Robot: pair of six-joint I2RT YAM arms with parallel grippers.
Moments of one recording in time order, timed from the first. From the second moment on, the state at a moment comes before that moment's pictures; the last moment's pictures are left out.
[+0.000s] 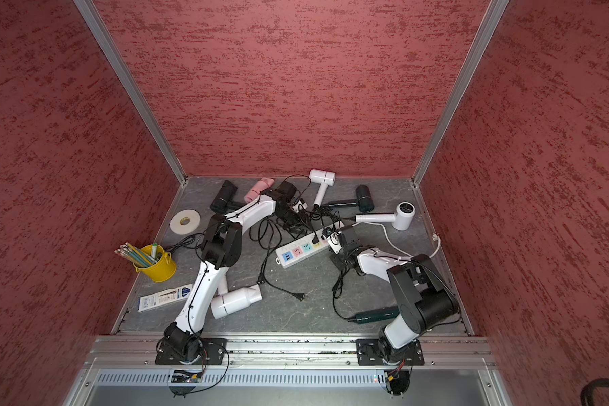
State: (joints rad) left arm -0.51 2.55 2.21 -0.93 0.68 -0.43; right arm 0.40 1.59 0.72 -0.10 0.00 -0.30
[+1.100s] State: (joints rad) left arm -0.52 2.53 2.11 -0.81 0.74 -0.36; right arm 0.38 1.63 0.80 -0.17 0.00 -0.22
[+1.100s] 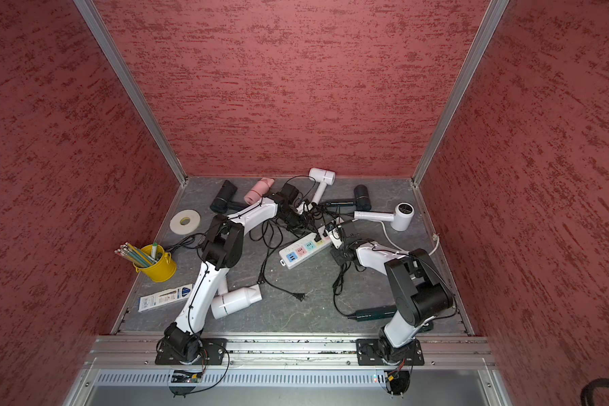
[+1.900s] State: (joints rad) left arm -0.52 2.48 2.01 -0.71 0.76 -0.30; right arm 0.35 1.71 0.95 -0.33 -0.02 -0.35
